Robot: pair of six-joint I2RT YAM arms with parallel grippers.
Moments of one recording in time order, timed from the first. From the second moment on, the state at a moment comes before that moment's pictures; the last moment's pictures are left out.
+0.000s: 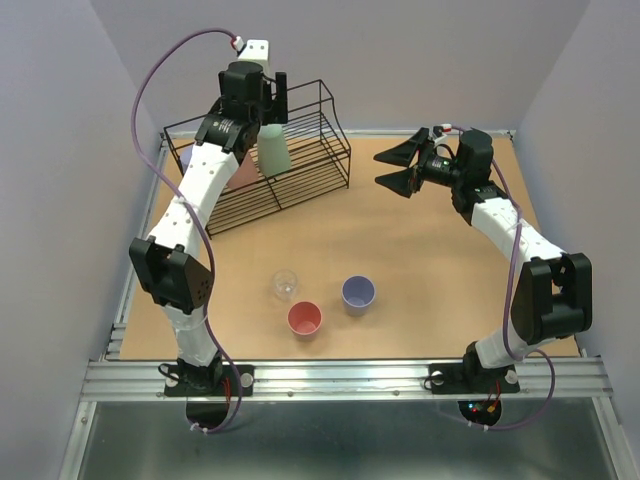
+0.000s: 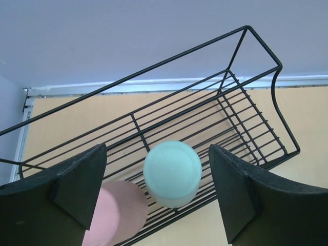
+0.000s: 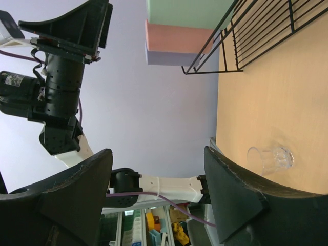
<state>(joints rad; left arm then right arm) -0.35 1.82 2.01 -0.53 -0.29 -0.10 0.15 1.55 1.16 0.23 -0.92 1.38</state>
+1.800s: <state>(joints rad) -0.53 1.18 1.54 -0.55 -0.20 -0.40 0.66 1.57 1.31 -1.03 -0.24 0.51</state>
